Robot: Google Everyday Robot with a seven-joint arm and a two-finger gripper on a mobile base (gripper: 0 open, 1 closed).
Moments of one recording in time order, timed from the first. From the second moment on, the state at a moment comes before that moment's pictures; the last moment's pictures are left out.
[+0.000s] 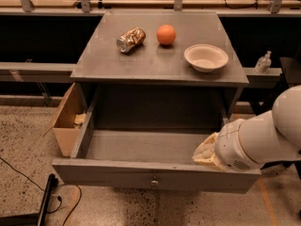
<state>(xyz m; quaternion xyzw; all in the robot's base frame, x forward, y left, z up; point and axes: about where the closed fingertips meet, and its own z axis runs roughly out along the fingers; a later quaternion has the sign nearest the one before) 0.402 -0.128 0.791 -0.57 0.78 0.09 0.26</state>
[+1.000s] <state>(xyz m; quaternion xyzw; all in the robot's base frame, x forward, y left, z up) 0.365 -0.136 0.748 -0.54 0.80 0.06 0.25</state>
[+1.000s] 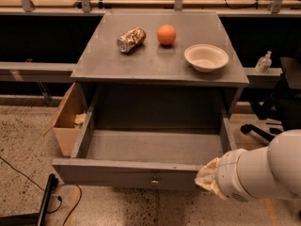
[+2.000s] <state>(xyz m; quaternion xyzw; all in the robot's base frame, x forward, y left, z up) 0.379 -0.127 0.683 -0.57 0.76 0.02 0.31</state>
